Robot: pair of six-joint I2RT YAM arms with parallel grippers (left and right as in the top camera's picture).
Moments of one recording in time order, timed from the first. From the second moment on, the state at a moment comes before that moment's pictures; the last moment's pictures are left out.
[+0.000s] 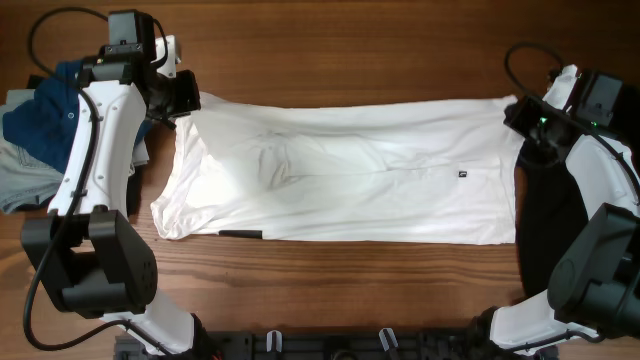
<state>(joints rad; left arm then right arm) 0.07 1.82 1.58 -0.96 0.12 -0.11 -0.36 1.73 1.11 -0.34 -0.36 0.24</state>
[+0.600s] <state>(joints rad) 0.07 1.82 1.58 -1.25 -0.04 -0.17 -0.37 1.73 1.11 -0.72 -0.13 0.37</state>
